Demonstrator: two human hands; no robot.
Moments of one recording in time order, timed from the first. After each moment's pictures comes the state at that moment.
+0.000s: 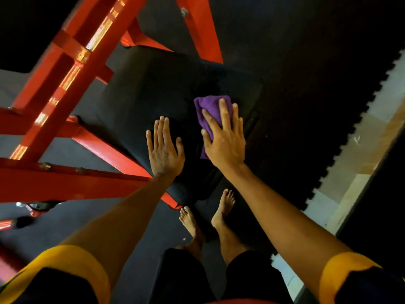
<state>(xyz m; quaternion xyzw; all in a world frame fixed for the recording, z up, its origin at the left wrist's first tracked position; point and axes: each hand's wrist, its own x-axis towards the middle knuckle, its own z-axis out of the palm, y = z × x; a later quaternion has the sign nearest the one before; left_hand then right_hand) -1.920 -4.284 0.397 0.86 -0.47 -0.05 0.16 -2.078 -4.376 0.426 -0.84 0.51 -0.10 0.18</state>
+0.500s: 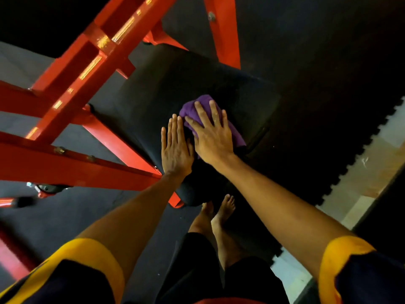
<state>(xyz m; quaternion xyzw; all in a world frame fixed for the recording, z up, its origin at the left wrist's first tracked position) -1.919 -4.281 0.395 0.86 -0.48 -0.07 0.16 -2.015 -4.382 0.435 -0.93 0.35 0.01 0.13</state>
